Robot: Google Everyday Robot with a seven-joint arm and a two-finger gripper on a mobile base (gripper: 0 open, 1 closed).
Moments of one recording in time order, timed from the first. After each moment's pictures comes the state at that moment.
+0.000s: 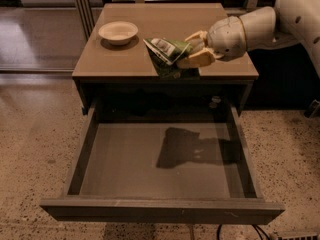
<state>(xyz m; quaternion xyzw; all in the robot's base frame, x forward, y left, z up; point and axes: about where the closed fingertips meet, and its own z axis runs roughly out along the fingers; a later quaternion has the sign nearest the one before) 0.605 -0.065 0.932 -0.62 0.54 0.35 0.44</state>
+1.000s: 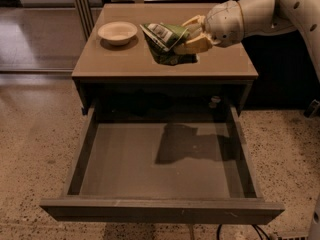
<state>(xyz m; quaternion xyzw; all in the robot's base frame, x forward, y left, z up) 0.626 -0.060 0.961 -0.64 0.52 0.32 0.47</state>
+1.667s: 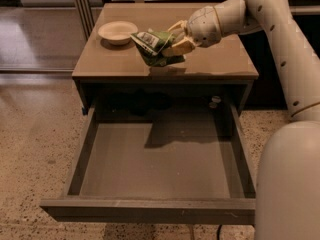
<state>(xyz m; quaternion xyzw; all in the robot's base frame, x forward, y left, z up) 0.680 -0.030 0.922 -0.67 0.51 0.32 0.45</state>
